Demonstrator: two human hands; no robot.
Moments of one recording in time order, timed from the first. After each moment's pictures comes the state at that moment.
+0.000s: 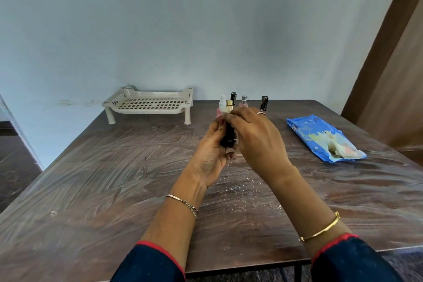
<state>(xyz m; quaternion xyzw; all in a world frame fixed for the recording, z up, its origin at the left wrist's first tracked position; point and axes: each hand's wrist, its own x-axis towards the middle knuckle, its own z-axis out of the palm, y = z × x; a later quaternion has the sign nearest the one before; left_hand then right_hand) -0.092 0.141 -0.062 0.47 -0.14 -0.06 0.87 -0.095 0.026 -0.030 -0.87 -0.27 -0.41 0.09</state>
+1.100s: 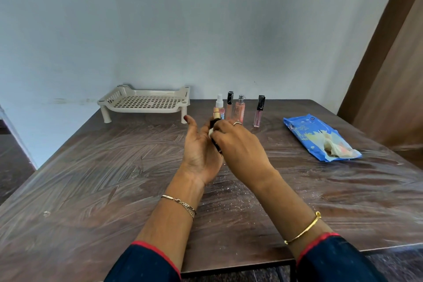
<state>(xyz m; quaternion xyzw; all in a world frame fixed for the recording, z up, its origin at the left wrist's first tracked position) -0.076 0.144 -0.072 0.28 -0.08 -0.09 0.95 -0.108 0.048 -0.038 -0.92 -0.26 -0.29 0.03</state>
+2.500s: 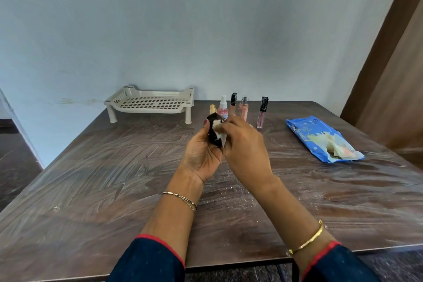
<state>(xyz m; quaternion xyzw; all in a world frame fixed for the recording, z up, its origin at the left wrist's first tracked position) -0.079 0.159 -0.071 0.25 -0.06 -0.11 0.96 -0.115 0.055 -0.037 -0.89 -0.22 -0.34 0.24</state>
